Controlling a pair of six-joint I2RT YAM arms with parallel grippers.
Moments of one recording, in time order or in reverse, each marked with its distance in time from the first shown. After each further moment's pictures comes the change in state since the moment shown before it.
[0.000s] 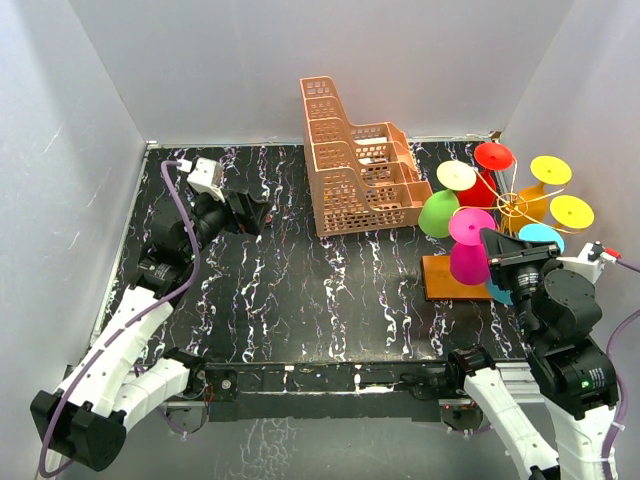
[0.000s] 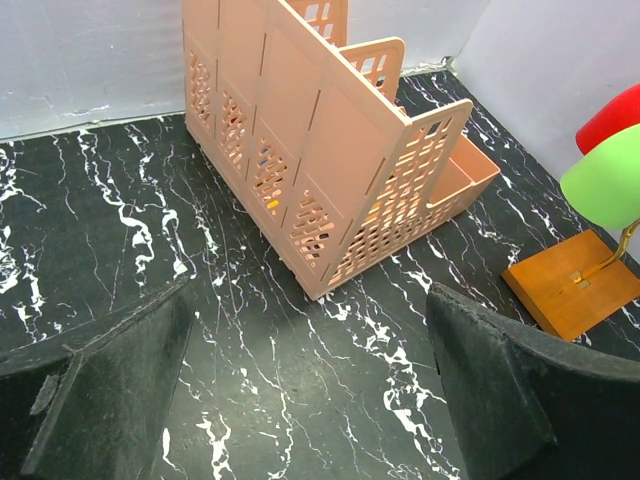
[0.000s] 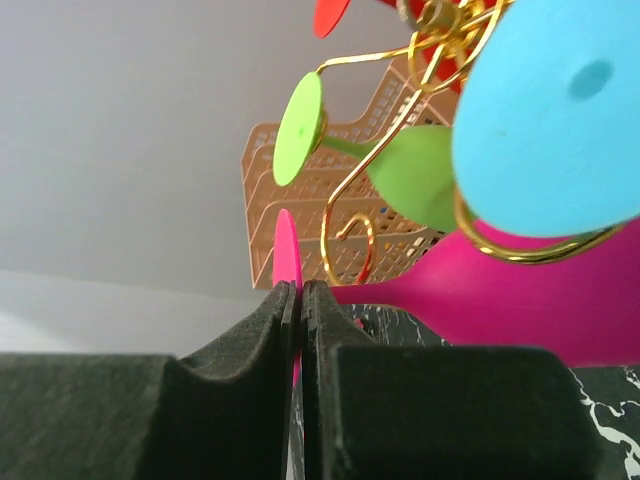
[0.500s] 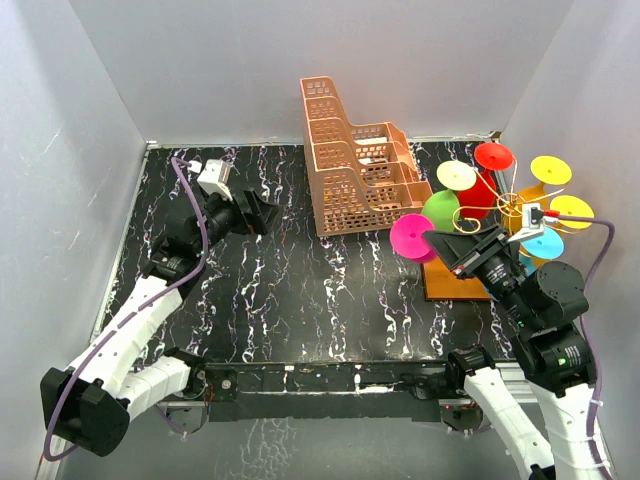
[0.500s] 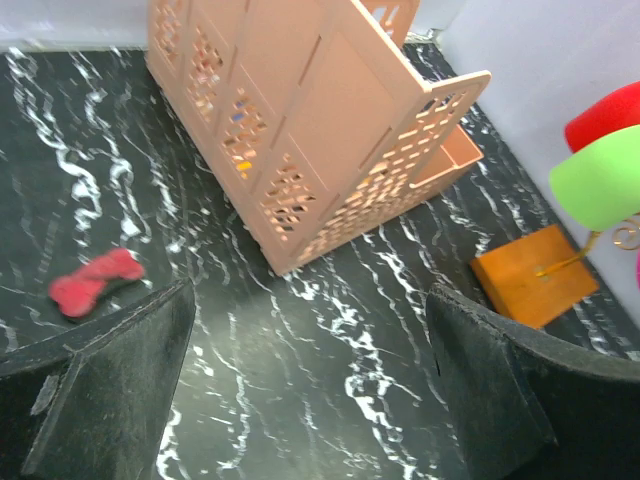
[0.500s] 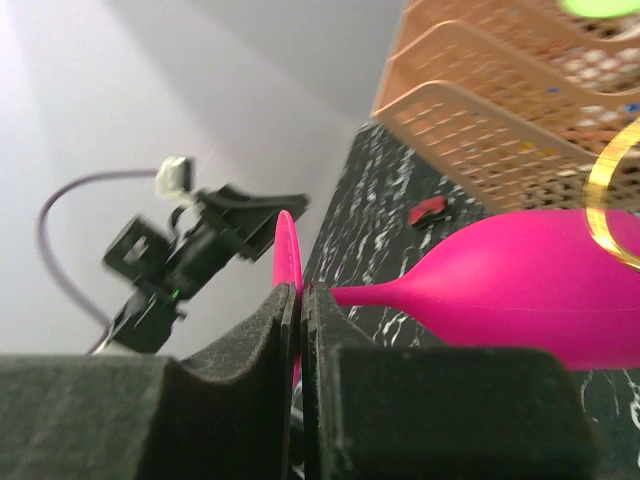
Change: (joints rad) left arm 0.000 0.084 -0.021 0.021 0.024 -0.095; right arm 0.000 -0.003 -0.127 0.309 -0.576 -0.244
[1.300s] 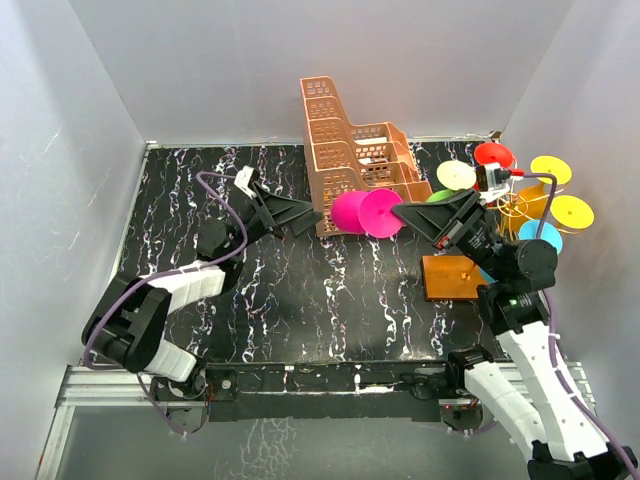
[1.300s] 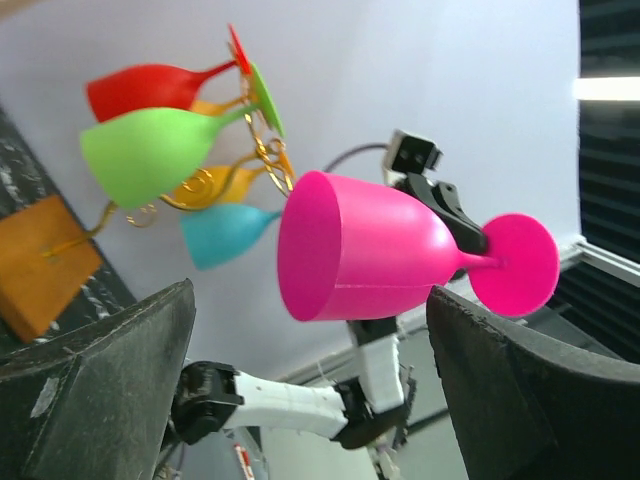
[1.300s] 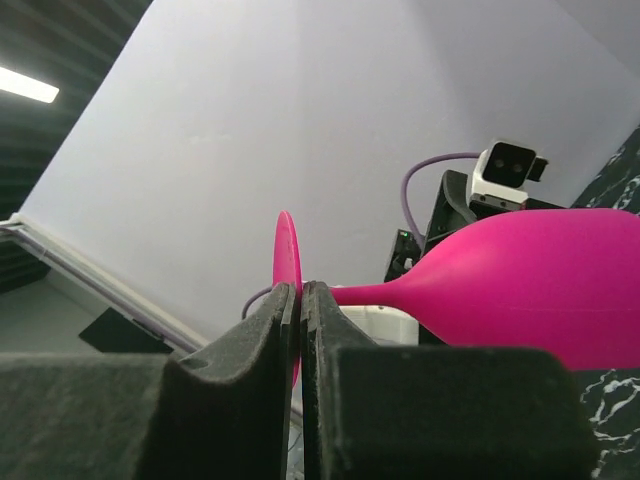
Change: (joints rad) left arm -0.078 0.449 -0.237 1.283 0.435 -1.254; right arm 0.000 0.227 -0.178 0.867 -0.412 0.382
